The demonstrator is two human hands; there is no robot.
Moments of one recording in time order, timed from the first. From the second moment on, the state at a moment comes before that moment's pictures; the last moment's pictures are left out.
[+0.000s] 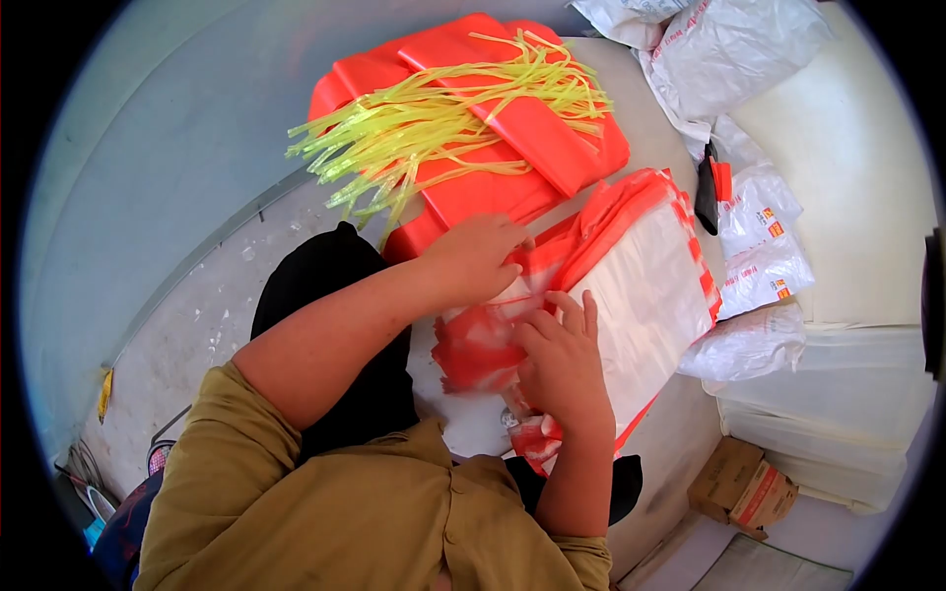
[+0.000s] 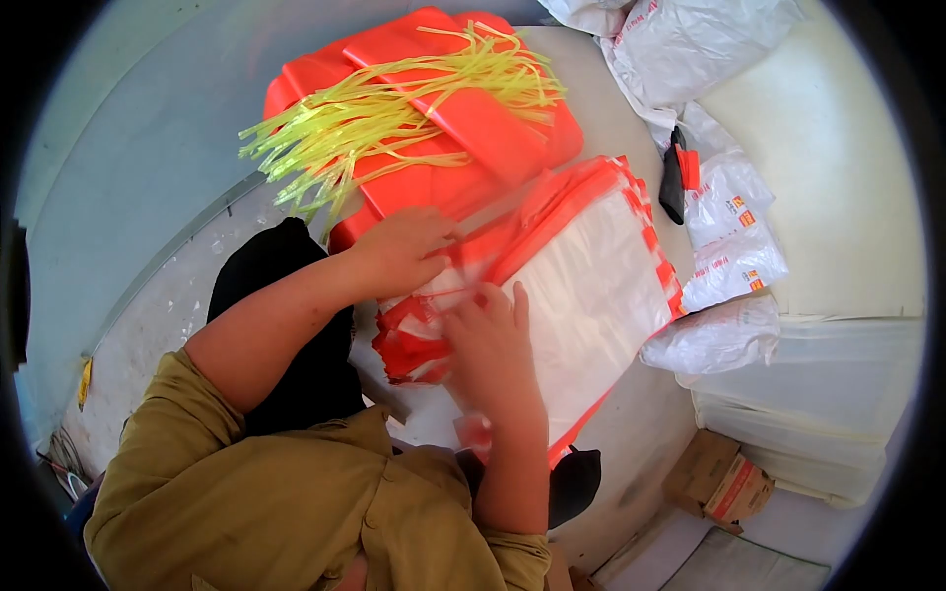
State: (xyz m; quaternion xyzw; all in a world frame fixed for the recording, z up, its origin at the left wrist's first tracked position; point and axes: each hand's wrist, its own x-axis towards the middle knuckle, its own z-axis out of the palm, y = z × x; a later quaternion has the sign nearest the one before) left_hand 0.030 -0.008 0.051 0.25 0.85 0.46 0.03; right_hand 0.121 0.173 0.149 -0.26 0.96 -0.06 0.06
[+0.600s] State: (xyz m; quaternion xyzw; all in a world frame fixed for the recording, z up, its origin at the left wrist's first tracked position) left_hand 0.028 0.022 0.068 0.22 0.84 0.48 0.12; right_hand 0.122 0.300 0.094 -0.13 0.57 -0.80 -0.13
